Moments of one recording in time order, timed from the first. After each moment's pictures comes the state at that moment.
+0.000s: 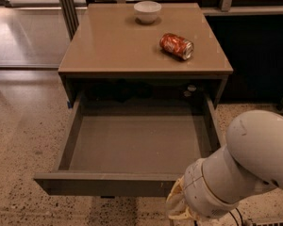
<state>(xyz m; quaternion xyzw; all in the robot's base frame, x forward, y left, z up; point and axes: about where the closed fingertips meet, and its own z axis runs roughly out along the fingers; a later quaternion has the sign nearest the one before) 0.286 -0.076 0.745 -0.71 0.67 0.17 0.15</state>
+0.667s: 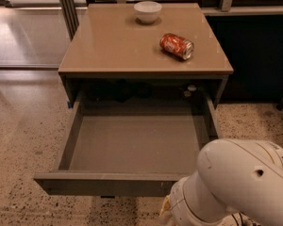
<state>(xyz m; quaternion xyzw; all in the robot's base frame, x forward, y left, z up) 0.269 -0.062 0.705 -0.76 0.63 0.12 0.12</state>
